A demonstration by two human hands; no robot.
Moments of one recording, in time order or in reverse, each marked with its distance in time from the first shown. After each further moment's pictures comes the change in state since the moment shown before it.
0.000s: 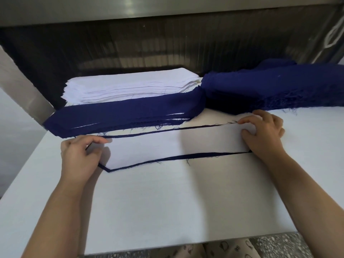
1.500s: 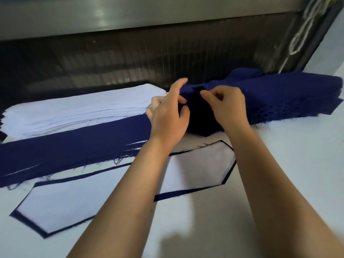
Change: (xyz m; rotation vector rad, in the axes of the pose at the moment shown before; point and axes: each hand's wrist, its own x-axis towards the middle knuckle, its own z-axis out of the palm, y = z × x) left_hand 0.073 0.227 0.174 -0.228 -0.206 0.287; right_hand 0.104 -0.036 -0.028 0.451 0.168 -0.026
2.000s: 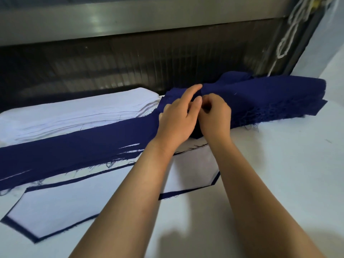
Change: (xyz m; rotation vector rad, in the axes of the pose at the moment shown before) left_hand 0.008 0.023 0.018 -0.051 -0.254 0.018; right_hand -0.018 0.006 0.013 0.058 0.146 0.026
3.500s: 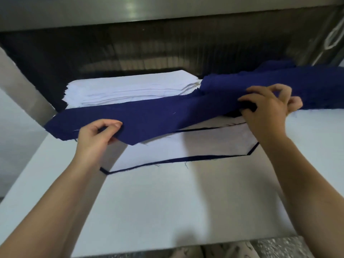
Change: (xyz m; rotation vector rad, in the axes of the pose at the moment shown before) left_hand -0.180 -0.125 -0.160 -0.402 0.502 -0.402; right_hand -0.047 -0.002 -0.035 -0.563 -0.086 -0.279
